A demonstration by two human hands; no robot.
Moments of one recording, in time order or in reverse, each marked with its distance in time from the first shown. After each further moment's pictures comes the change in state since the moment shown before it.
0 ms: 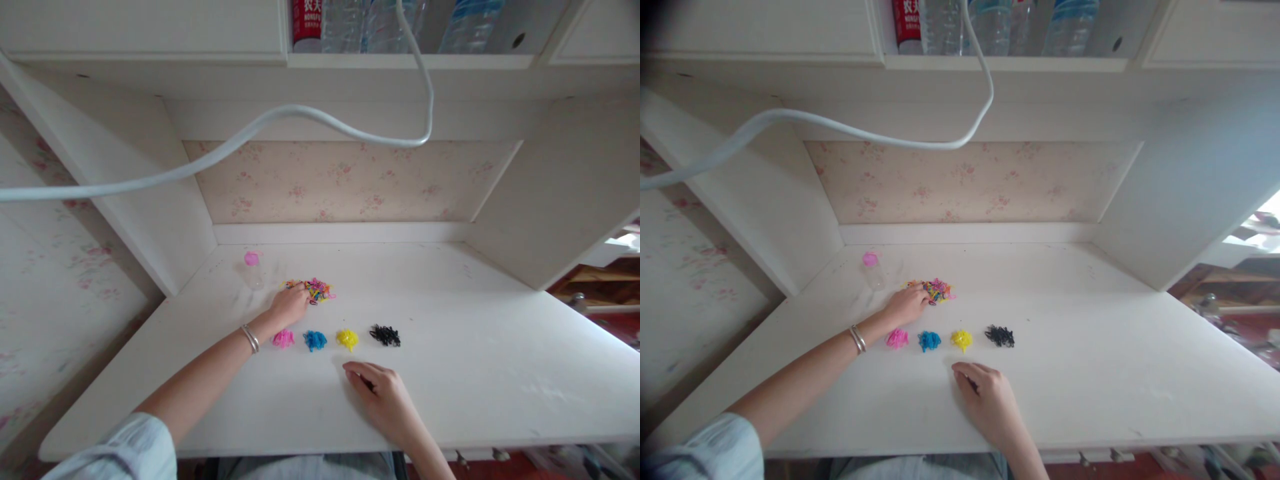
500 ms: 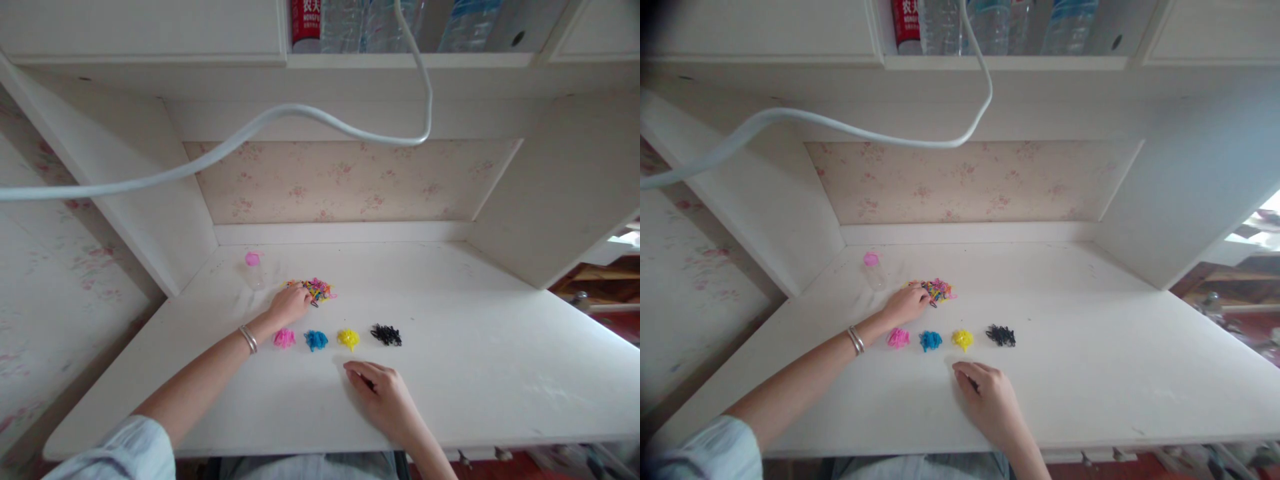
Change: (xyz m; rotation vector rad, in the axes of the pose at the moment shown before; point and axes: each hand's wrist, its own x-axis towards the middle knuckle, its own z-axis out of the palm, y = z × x) left_hand 0.000 -0.003 0.000 -0.031 0.088 0.000; right_hand 0.000 0.003 0.002 -0.036 0.006 -0.023
